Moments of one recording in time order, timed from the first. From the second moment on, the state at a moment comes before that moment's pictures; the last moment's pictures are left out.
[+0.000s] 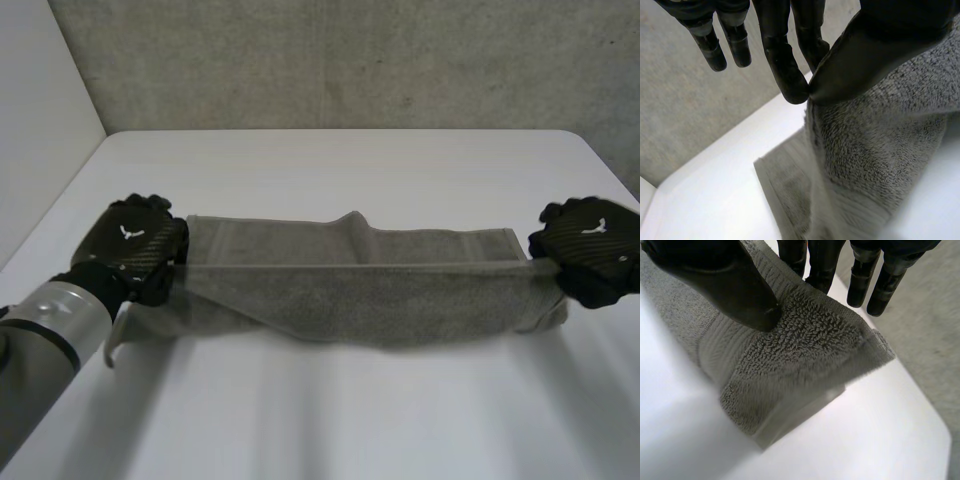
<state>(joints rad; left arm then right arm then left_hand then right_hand) 4.43 -1.56 -1.91 3.25 -1.41 3.49 1.46 -1.56 1.73 0.35 0.98 2.25 1.26 1.35 0.22 0.23 1.18 1.31 1.30 0.22 0.25 1.16</state>
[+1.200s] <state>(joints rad) 4.40 -2.32 -1.23 3.44 -1.34 3.49 1.69 -0.87 1.24 -0.11 1.23 2.26 1.26 1.35 0.22 0.23 1.19 1.31 1.32 0.22 0.25 1.17</state>
